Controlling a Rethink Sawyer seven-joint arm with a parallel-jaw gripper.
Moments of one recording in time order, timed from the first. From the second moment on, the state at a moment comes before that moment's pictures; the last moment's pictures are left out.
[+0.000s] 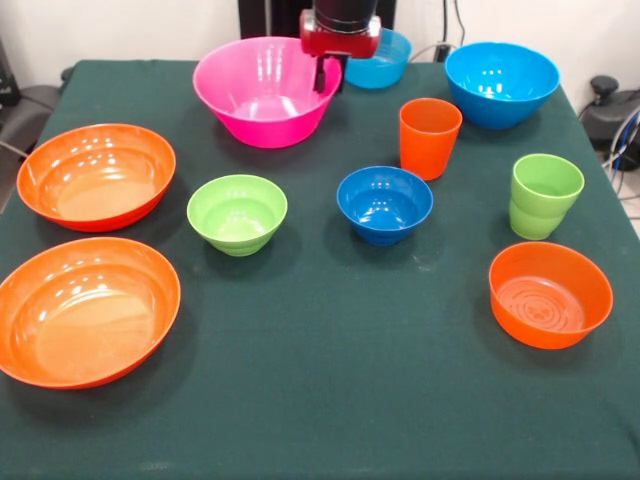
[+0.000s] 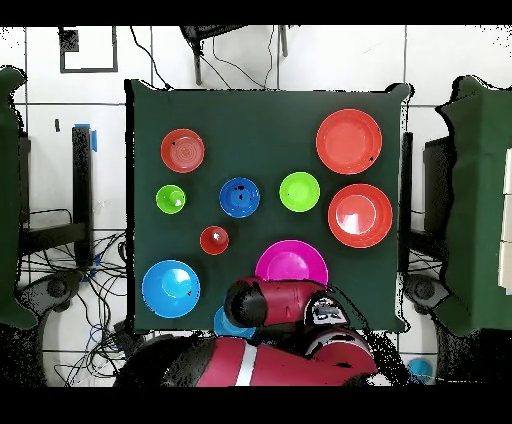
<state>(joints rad) -0.25 -0.49 -0.08 2.03 -0.38 0.12 1.85</state>
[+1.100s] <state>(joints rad) -0.27 -0.50 -0.07 2.03 -0.38 0.12 1.85</state>
